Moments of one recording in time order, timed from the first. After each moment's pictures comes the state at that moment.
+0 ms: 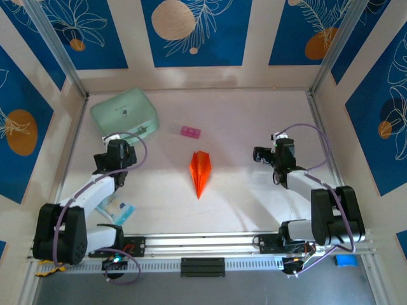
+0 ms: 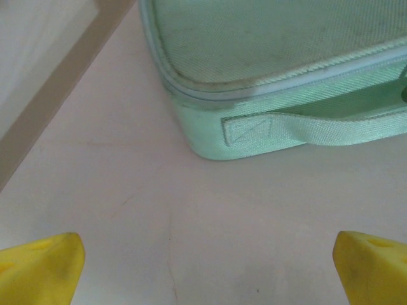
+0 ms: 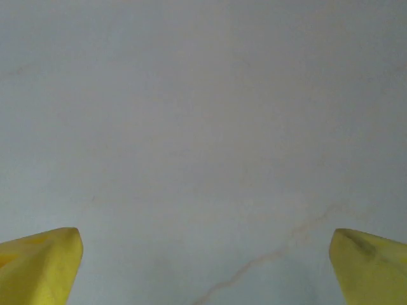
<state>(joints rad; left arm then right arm) -0.14 1.25 0.51 0.06 -0.48 -0.17 0.06 1.35 0.47 0.24 0.02 0.14</state>
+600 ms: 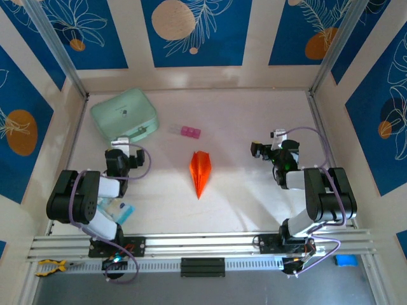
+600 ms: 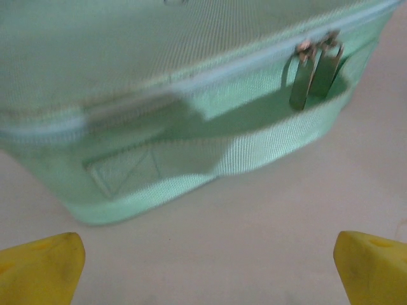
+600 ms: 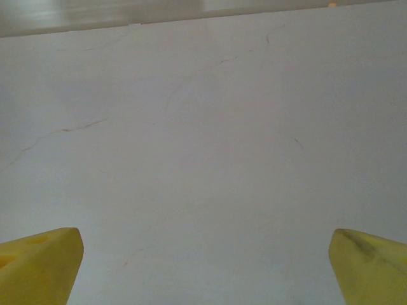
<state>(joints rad) -0.04 1.56 0.34 0.83 -0.12 0.01 0.00 1.53 0.41 0.71 -0.18 0.07</state>
